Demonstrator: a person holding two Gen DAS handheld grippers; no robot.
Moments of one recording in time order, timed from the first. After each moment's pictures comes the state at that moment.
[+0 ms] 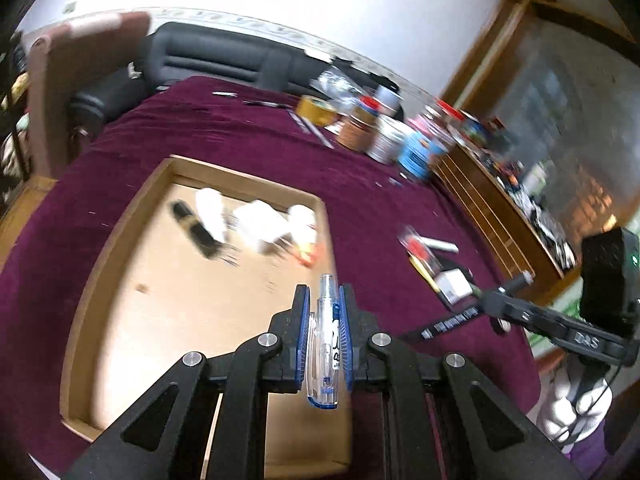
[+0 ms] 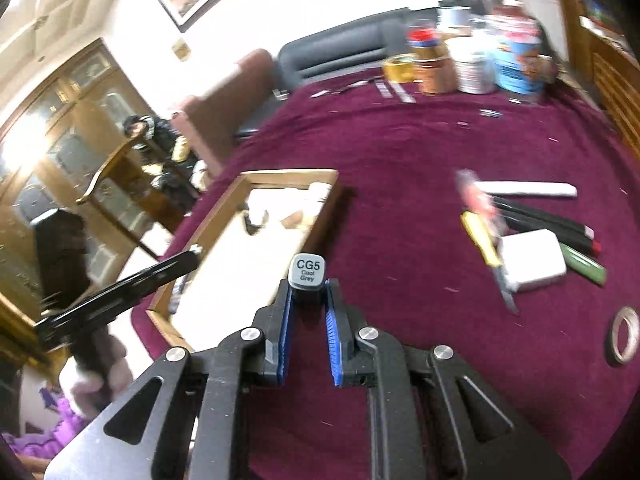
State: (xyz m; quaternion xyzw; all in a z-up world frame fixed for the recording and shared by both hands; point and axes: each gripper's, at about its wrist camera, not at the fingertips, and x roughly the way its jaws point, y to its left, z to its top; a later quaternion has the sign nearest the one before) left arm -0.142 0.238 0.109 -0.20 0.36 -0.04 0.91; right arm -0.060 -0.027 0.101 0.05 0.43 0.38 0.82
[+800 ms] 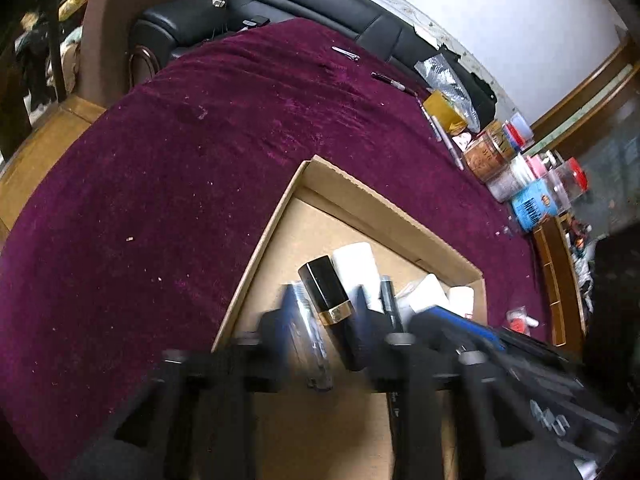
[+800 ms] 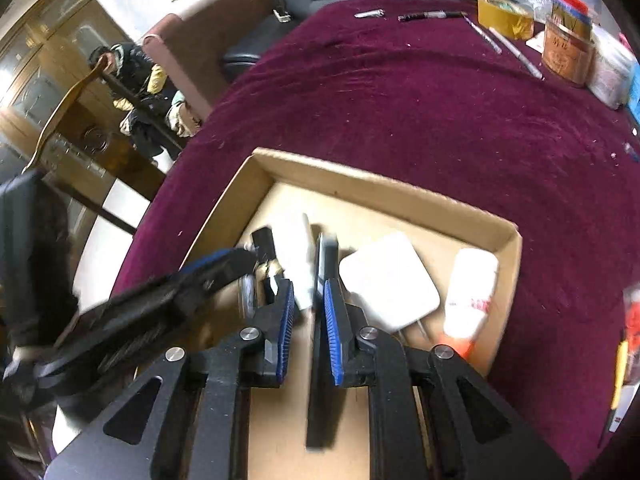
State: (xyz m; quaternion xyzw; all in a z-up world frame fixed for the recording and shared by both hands) left arm -0.044 0.356 0.031 -0.31 0.44 0.05 0.84; right arm 0.054 0.201 0.019 -0.03 0.54 0.35 0.76
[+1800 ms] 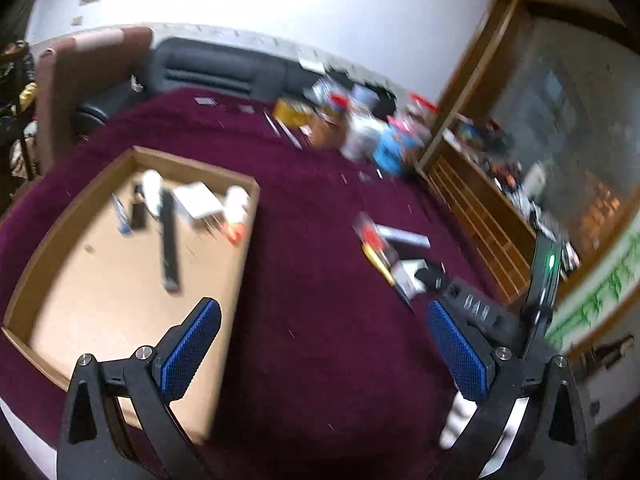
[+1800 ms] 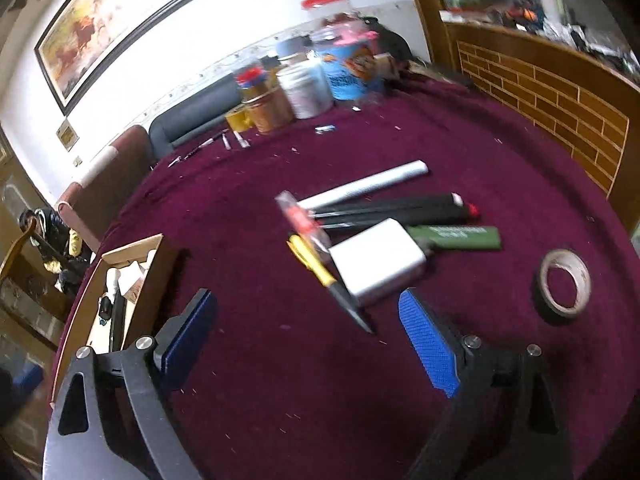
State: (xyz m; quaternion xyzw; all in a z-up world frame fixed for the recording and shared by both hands) left arm -0.160 0.122 0.106 -0.19 0.35 -0.03 0.92; right arm -0.027 -0.117 0.048 0.13 0.38 0.14 0.91
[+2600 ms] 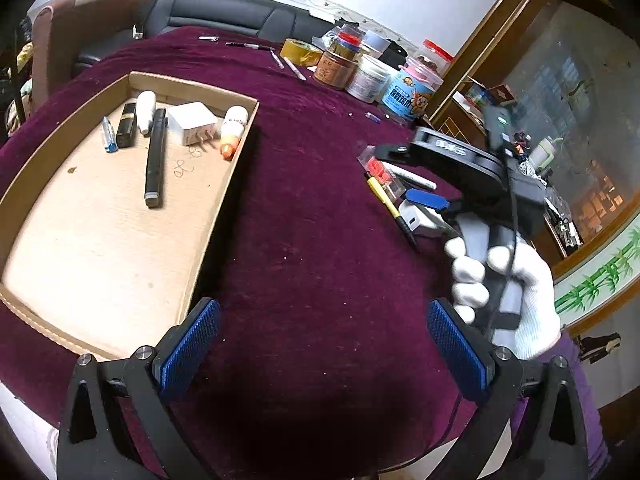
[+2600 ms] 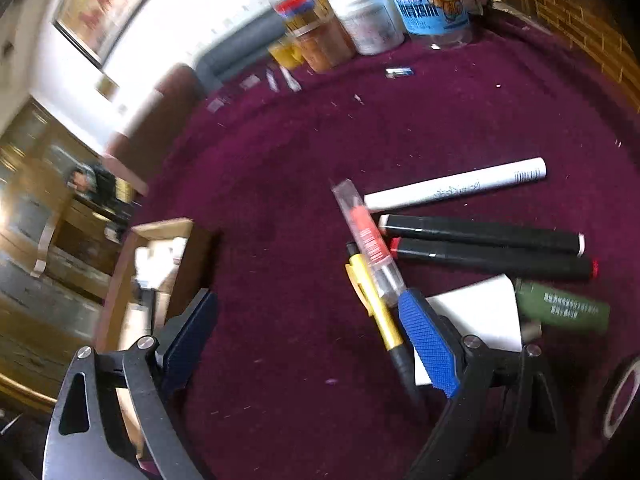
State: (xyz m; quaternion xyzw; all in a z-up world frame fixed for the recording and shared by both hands) left arm -0.169 0.110 0.070 -0.22 0.43 -0.04 0.88; right arm 0.066 -0.074 0.030 0.11 0.50 0.26 0.82
